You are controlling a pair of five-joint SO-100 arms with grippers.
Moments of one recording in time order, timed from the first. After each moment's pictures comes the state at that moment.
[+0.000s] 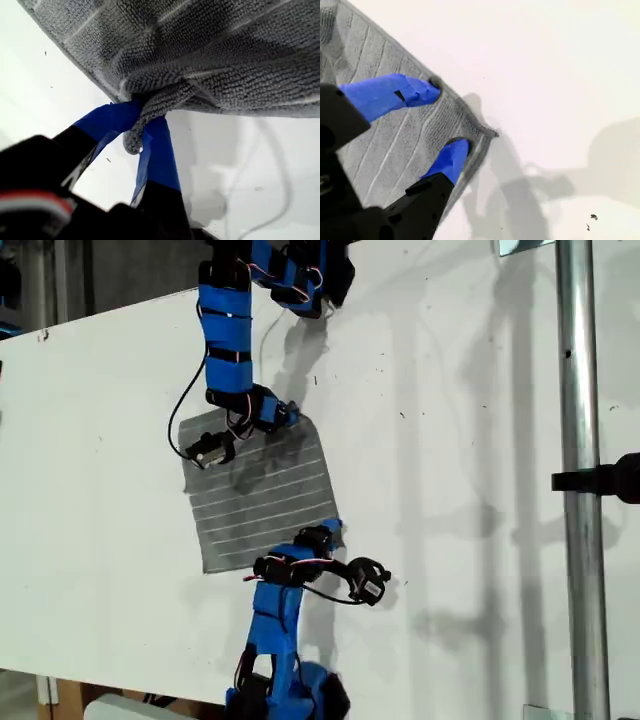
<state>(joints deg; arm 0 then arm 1) 0.4 68.1 78.1 70.3 -83.5 16.3 86.8 107.1 69.9 33.4</state>
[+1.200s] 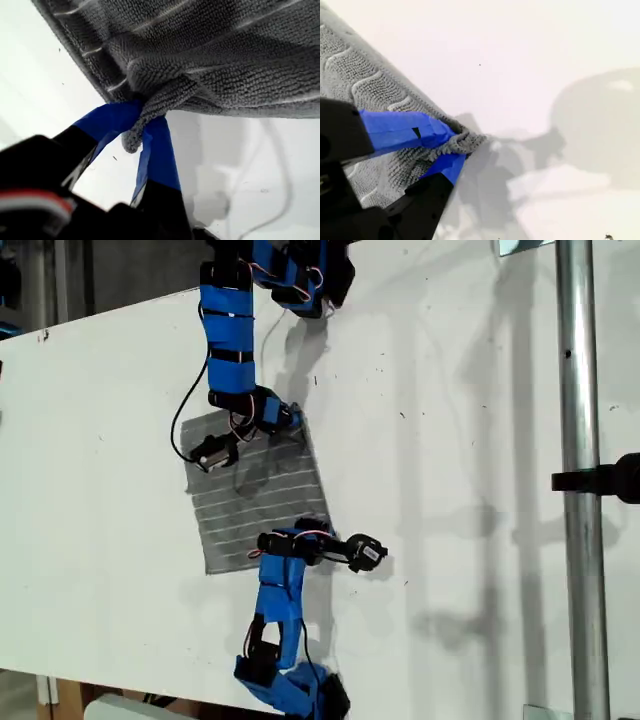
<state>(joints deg) -2.8 48.9 59.2 84.3 -85.9 14.5 86.8 106.1 72.0 33.4</state>
